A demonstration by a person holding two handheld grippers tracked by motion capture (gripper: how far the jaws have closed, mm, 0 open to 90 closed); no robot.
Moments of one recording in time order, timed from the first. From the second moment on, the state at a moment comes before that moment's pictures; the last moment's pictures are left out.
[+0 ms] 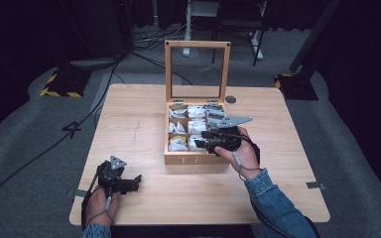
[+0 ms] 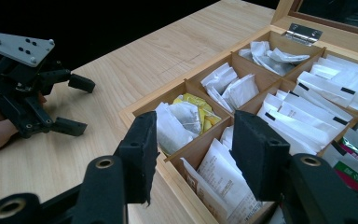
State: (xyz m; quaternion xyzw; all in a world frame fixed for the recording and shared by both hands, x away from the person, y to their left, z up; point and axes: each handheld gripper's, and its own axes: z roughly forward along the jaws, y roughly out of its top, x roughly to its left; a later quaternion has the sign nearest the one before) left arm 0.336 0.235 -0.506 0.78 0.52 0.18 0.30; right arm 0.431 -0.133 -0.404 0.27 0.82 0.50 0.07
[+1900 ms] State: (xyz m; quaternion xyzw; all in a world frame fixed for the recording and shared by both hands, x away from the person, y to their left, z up) left arm 0.337 0.235 -0.506 0.78 0.51 0.18 0.31; right arm 0.440 -0.122 -0.448 0.32 0.84 0.42 0.07
